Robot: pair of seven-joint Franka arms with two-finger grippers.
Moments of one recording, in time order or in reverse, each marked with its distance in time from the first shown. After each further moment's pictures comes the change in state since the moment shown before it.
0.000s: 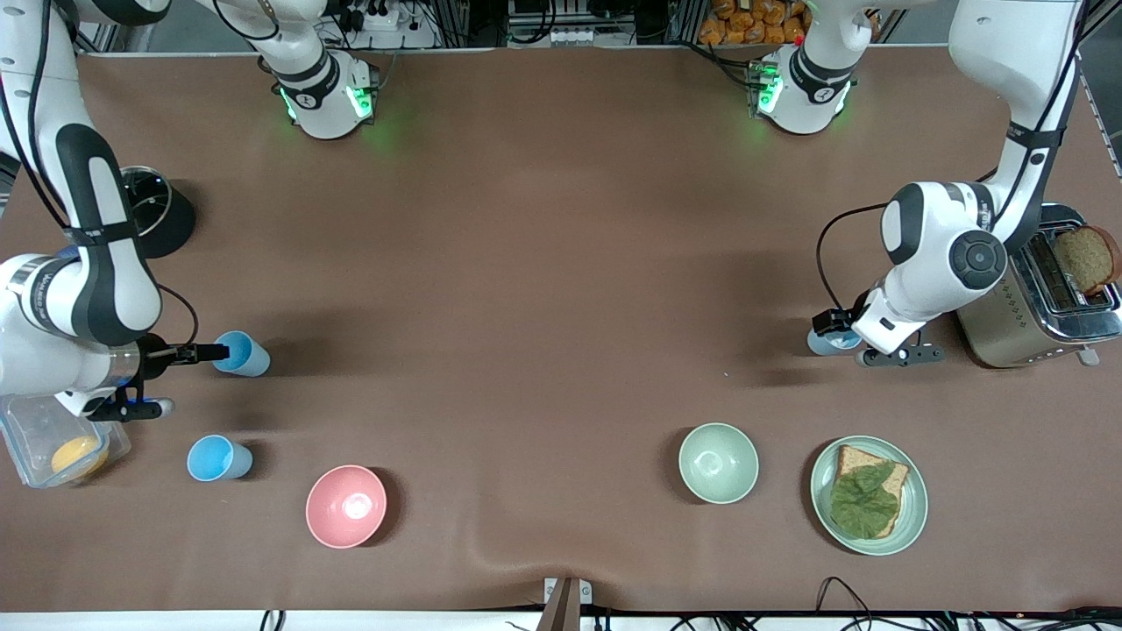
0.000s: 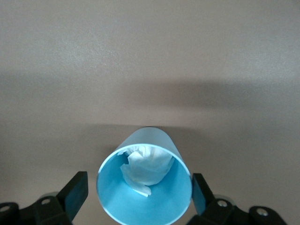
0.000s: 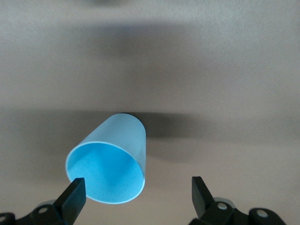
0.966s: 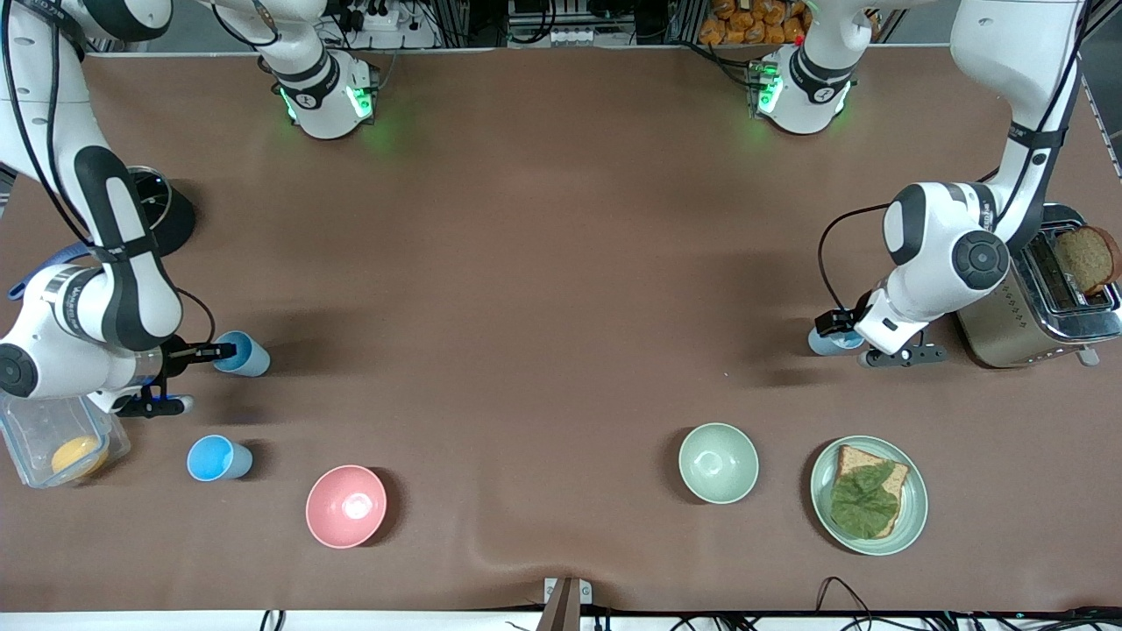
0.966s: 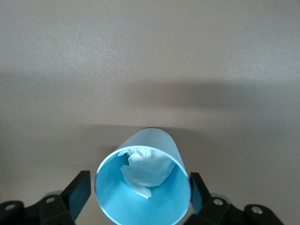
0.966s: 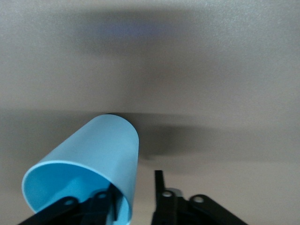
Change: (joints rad) left arm 0.005 0.004 0.001 0.000 0.000 0.001 0.000; right arm -0.011 0.046 0.000 -0.043 0.000 0.060 -0.005
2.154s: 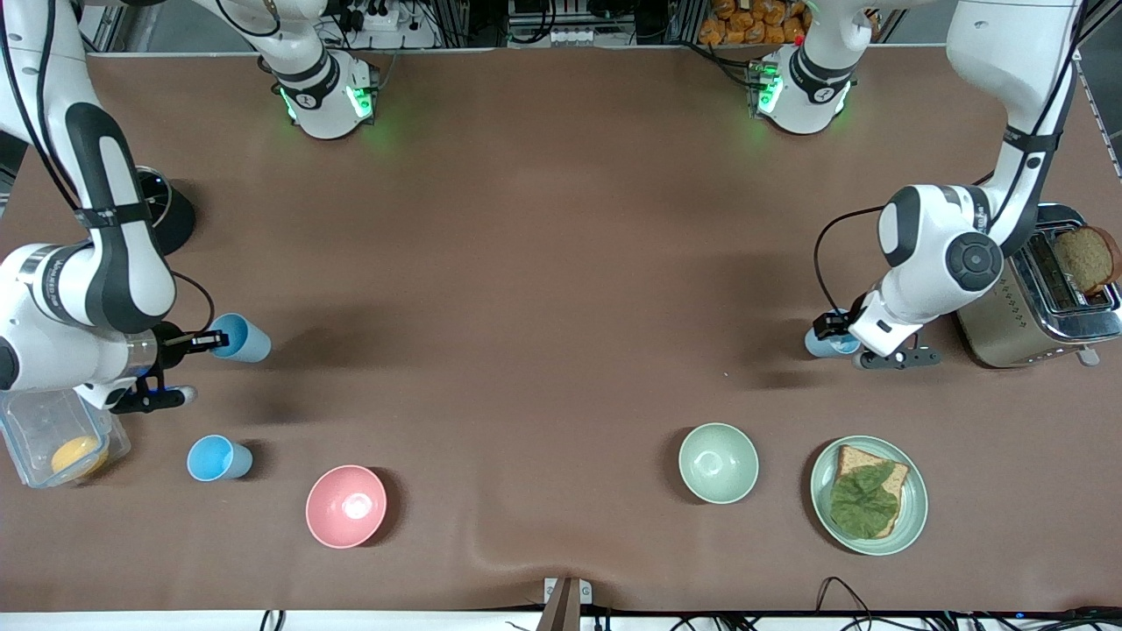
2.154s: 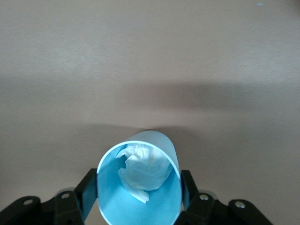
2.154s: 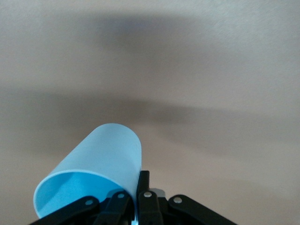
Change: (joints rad) left arm -0.002 0.009 -0.034 0.015 -0.004 0.012 -0.024; right arm 0.052 -0.115 0.026 0.015 0.016 -0.147 -0.003
